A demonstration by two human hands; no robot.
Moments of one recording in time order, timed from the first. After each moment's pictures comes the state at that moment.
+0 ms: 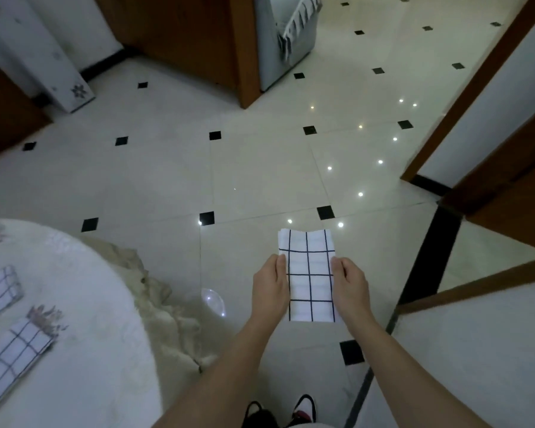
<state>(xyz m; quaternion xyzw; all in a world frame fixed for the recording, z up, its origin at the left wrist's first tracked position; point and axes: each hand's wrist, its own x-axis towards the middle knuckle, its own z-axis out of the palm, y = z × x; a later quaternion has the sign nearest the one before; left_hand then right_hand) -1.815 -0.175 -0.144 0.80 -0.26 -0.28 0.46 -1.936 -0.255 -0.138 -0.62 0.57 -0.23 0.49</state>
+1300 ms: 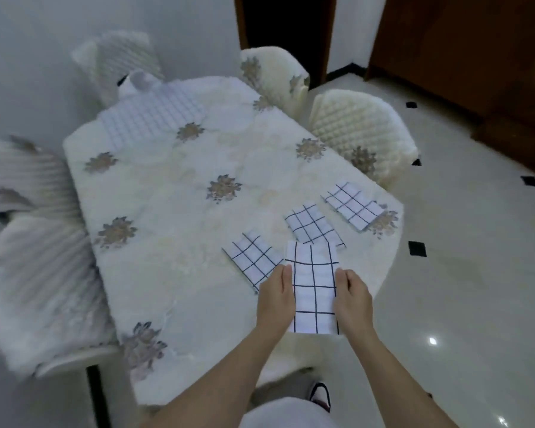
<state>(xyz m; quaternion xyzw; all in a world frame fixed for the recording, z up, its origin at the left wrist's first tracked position) -1.464 0.028 -0.127 0.70 0.49 0.22 0.47 -1.358 -0.060 -0.116 -0.83 -0.18 0.24 0.48</state>
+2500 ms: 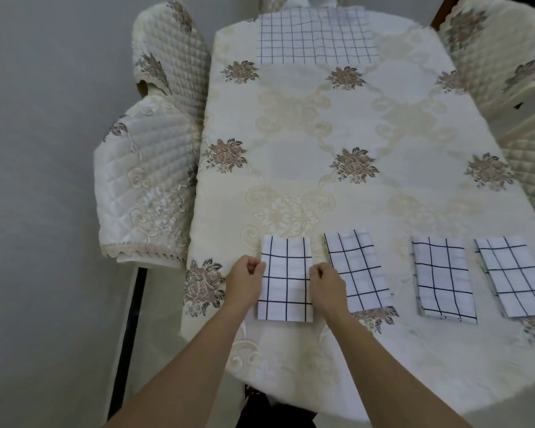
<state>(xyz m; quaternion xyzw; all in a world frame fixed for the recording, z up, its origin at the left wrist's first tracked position) -1.640 0.142 -0.215 0.43 0.74 0.24 0.46 -1.472 0.122 -0.210 -0.78 -0.41 0.42 0.20</state>
